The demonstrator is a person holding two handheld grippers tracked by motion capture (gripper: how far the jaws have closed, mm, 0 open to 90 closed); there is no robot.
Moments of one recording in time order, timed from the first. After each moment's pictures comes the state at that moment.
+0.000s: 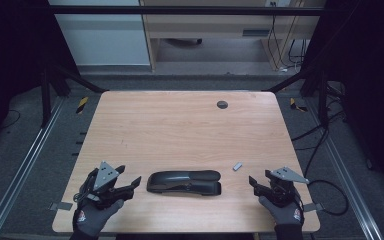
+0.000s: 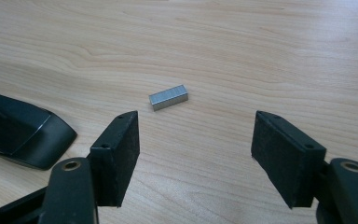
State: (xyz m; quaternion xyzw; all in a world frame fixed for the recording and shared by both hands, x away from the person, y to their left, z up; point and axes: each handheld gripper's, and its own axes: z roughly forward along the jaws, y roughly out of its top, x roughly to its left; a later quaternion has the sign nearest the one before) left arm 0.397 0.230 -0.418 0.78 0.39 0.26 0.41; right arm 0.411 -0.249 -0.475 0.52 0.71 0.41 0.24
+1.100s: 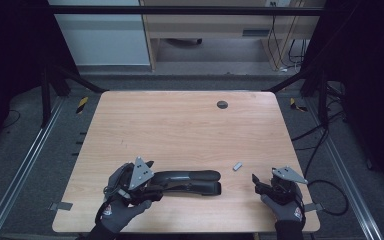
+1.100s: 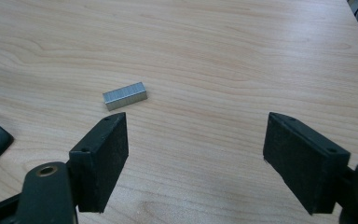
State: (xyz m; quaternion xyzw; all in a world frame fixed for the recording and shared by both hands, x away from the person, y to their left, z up) left arm 0.397 0.155 -0.392 0.83 0.30 0.26 0.40; right arm 0.421 -0.259 -0.492 0.53 0.70 0.39 0.29
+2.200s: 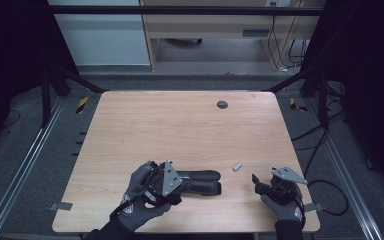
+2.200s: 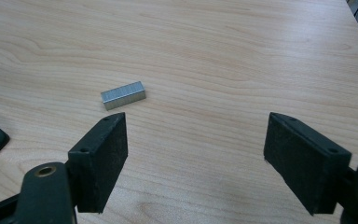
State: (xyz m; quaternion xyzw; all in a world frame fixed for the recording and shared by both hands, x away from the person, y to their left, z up) left arm 0.394 0.102 -0.390 0.87 0.22 0.30 0.33; right arm 0.422 -0.259 -0.494 0.52 0.70 0.39 0.30
